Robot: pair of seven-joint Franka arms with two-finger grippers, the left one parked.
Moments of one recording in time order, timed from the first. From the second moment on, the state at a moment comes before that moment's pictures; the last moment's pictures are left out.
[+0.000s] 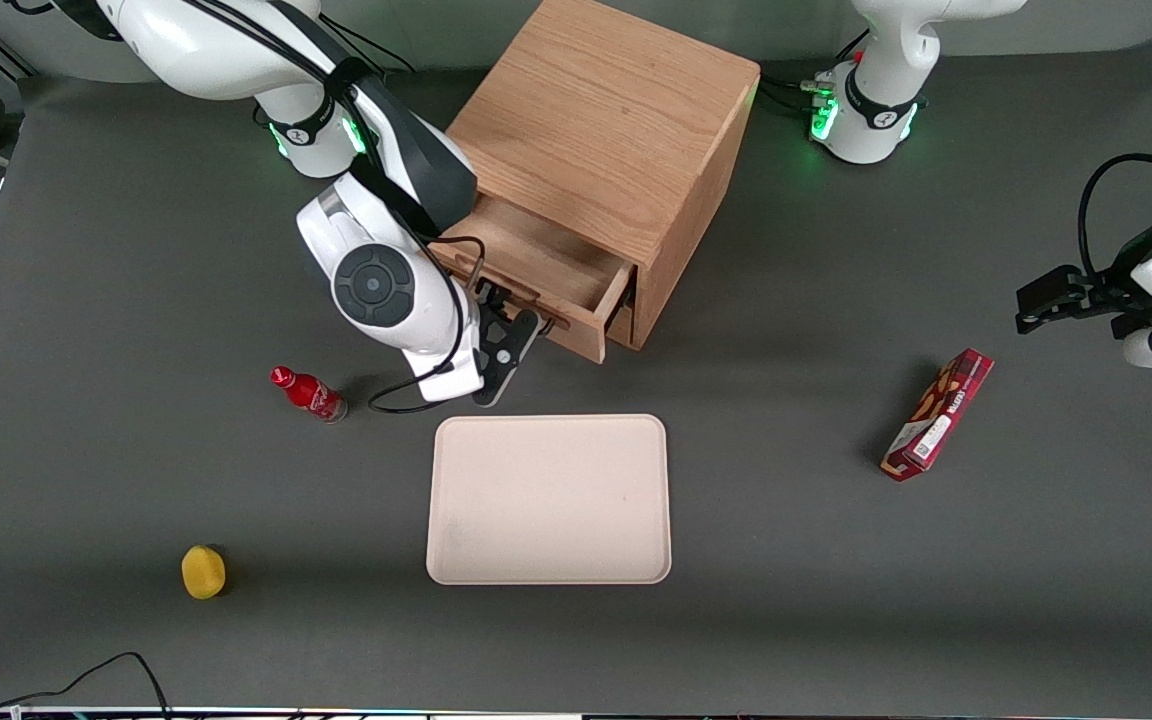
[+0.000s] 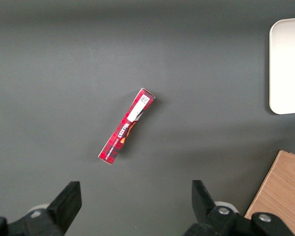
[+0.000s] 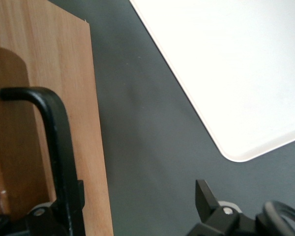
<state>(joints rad) 0.24 0.50 0.39 -1.51 -0.01 1.82 -0.39</state>
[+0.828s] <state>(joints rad) 0.24 0.55 0.37 -1.42 -0.09 1.82 -0.42</state>
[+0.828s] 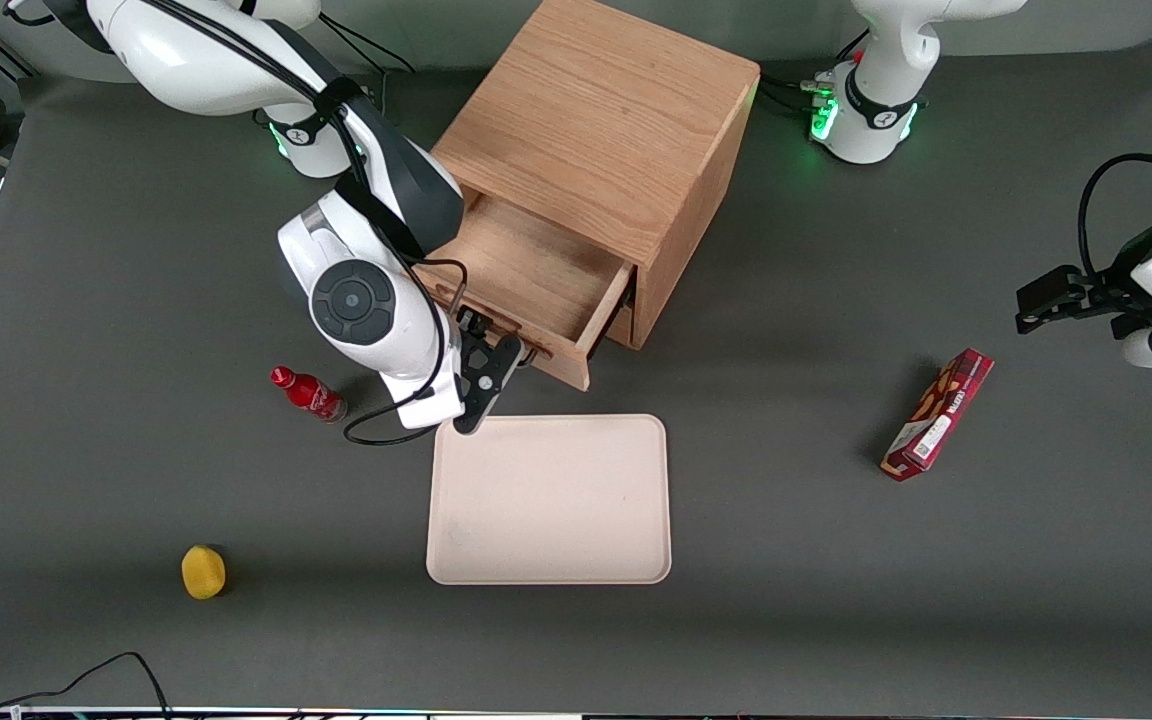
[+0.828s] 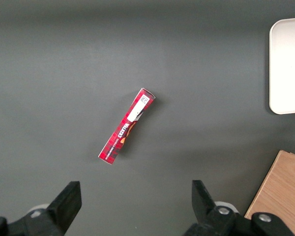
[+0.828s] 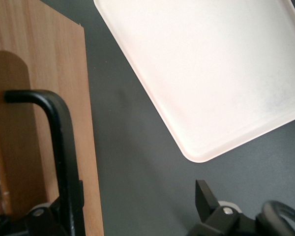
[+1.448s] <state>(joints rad) 0.24 0.60 0.37 -1.35 -0.12 1.82 -0.47</state>
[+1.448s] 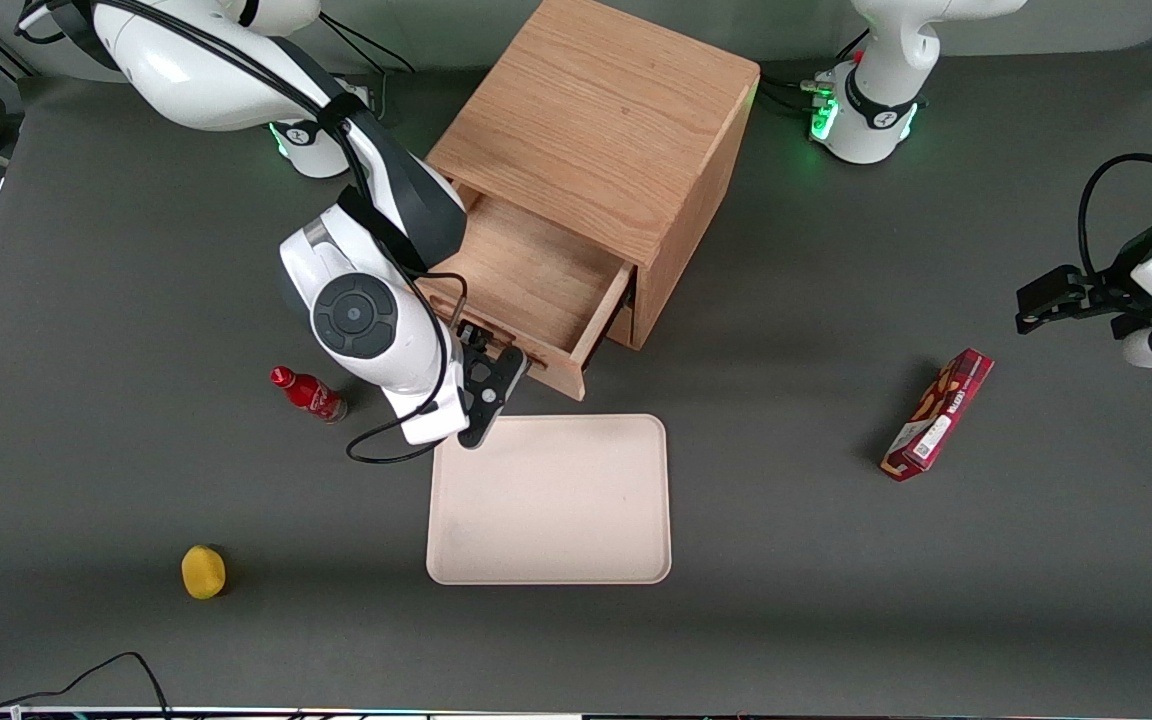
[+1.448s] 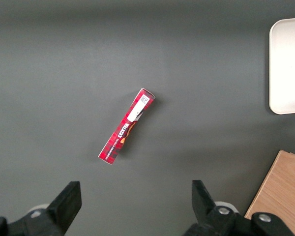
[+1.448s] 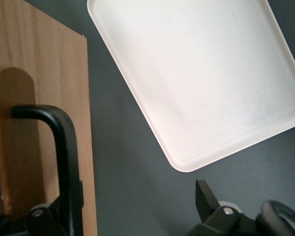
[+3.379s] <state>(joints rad) 0.18 0.62 0.34 -1.28 -0.14 1.81 -0.61</state>
